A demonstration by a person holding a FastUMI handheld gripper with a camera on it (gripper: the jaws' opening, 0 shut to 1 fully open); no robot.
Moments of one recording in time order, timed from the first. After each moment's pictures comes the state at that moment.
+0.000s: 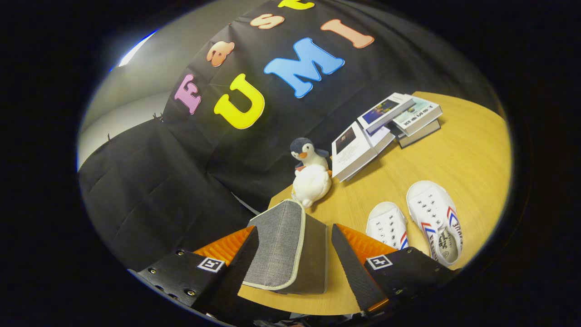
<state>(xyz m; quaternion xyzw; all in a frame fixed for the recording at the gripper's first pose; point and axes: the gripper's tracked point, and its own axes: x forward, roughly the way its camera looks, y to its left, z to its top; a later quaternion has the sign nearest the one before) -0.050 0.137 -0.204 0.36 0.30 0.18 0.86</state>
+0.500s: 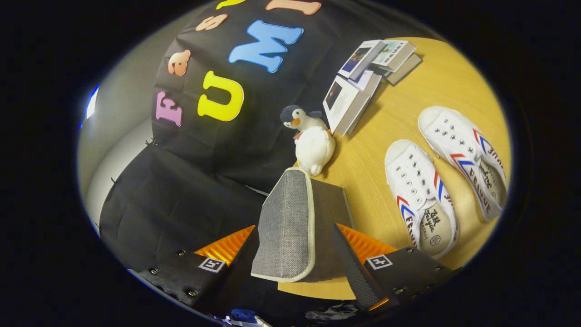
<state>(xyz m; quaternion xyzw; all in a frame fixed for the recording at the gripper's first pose) -0.065 0.178 -0.246 0.49 0.38 0.19 0.76</state>
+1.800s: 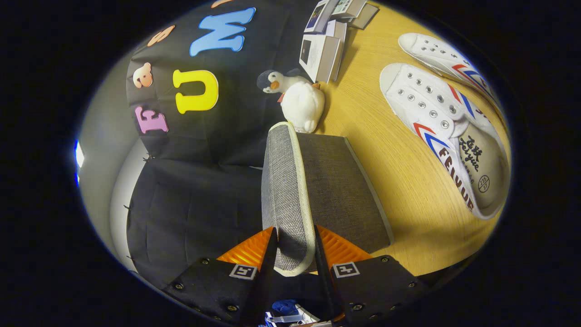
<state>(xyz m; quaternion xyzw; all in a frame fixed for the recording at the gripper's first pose) -0.075 0.235 -0.262 0.58 0.42 0.22 0.66</state>
